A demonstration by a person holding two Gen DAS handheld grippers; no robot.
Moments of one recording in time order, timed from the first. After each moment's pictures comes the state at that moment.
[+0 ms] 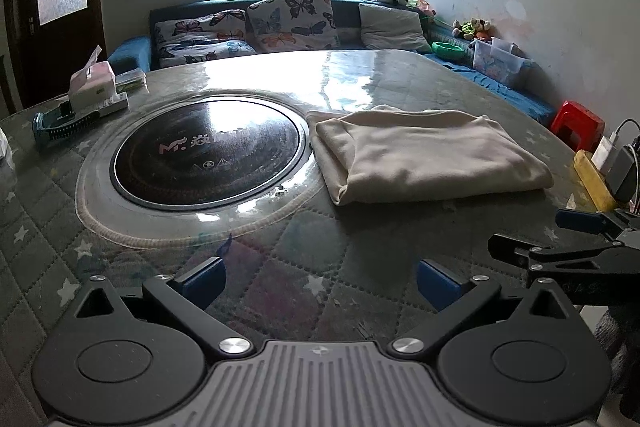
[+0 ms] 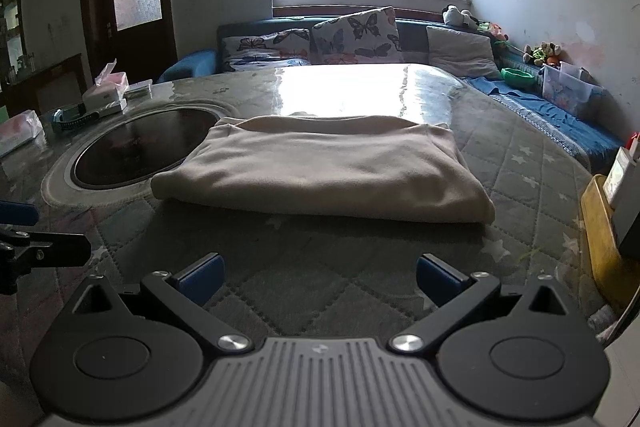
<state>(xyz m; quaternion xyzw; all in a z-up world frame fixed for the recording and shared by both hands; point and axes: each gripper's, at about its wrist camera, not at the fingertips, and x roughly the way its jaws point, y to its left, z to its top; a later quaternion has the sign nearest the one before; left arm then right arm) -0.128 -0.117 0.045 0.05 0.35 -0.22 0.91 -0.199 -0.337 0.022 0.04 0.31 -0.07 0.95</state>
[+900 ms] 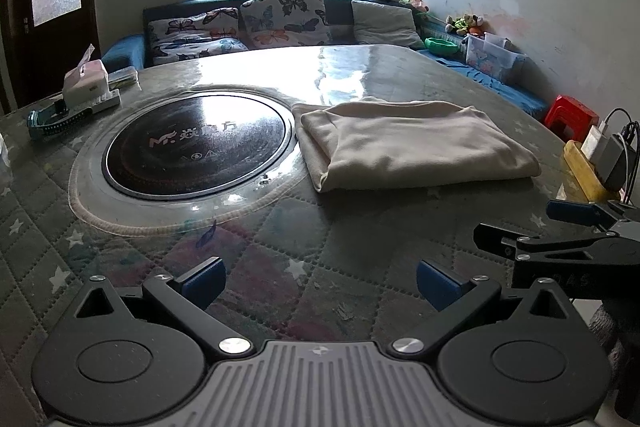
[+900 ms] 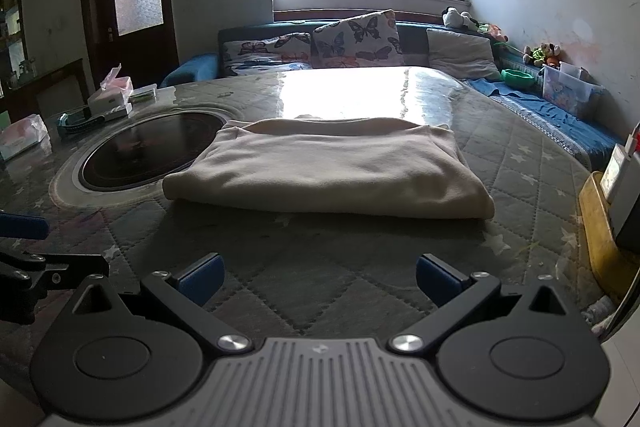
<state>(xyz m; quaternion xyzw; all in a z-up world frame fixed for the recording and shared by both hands) -0.140 -0.123 0.042 0.05 0.35 -0.22 0.91 -0.206 -0.333 0.023 0.04 0.31 -0.06 0.95</state>
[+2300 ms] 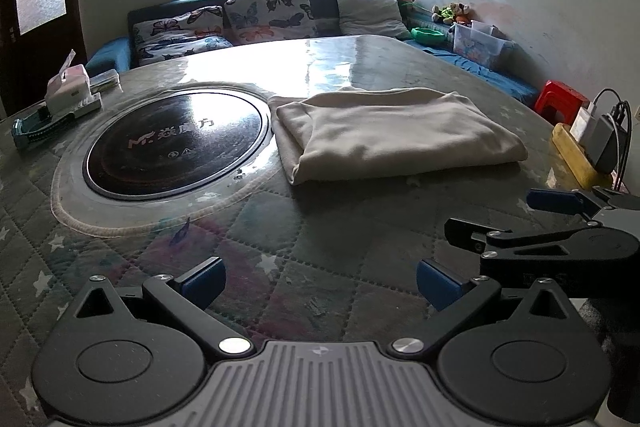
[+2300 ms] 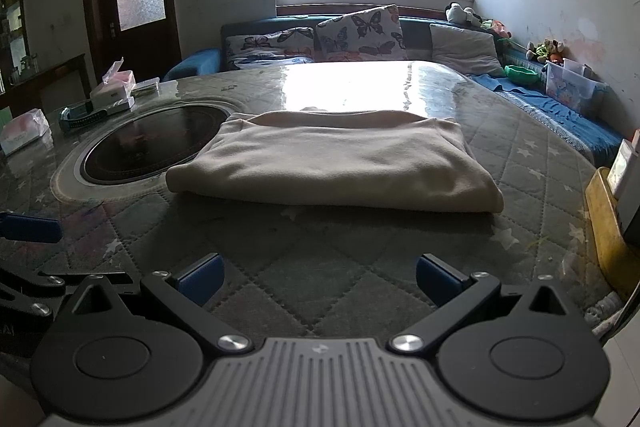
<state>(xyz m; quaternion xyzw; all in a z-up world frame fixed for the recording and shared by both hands) -0.146 -0.139 0.037 0.07 0.36 -0.24 0.90 -0.204 -0.331 0.018 0.04 0.32 -0.06 0.95</state>
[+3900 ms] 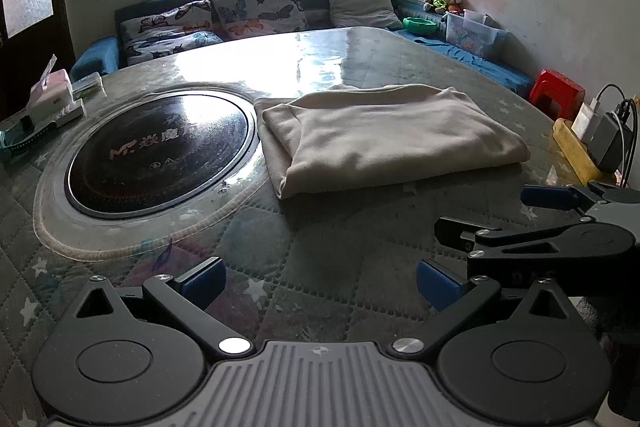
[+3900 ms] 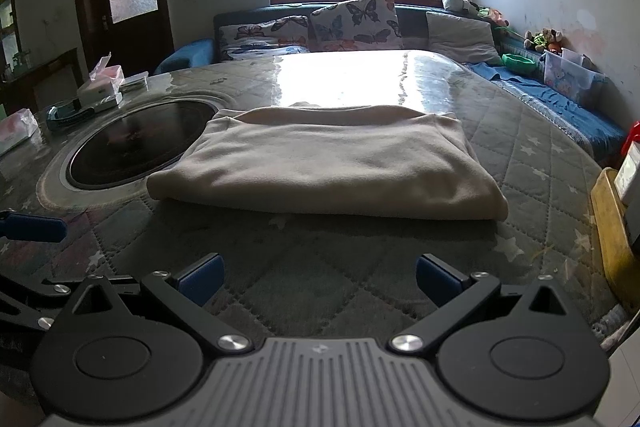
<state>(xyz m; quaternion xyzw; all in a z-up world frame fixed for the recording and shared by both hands) -0.124 -0.154 0.038 0.08 0.37 -0.25 0.89 -0.183 -0.339 0.017 0.05 0.33 -0.07 0.94</state>
